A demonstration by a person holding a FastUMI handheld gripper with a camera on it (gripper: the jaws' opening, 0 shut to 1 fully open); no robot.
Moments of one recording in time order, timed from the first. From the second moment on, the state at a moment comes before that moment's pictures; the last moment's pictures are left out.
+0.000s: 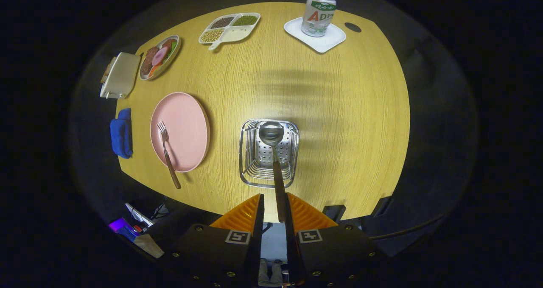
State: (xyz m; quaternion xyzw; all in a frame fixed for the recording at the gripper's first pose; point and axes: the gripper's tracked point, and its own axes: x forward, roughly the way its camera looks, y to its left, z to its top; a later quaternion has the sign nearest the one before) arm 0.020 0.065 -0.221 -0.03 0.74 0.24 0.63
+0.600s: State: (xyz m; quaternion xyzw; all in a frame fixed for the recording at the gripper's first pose) arm -0.032 0.114 -0.175 0.02 0.64 0.26 0.72
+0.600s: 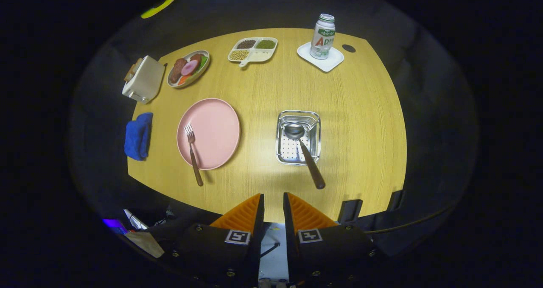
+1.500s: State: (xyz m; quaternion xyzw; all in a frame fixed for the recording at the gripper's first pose) arm -0.086 0.340 -0.258 0.05 0.58 0.37 0.73
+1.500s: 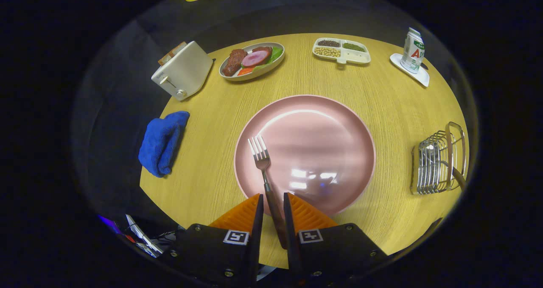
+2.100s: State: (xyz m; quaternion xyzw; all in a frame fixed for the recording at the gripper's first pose) arm -0.086 0.341 -0.299 -0.02 0.61 0.37 0.70
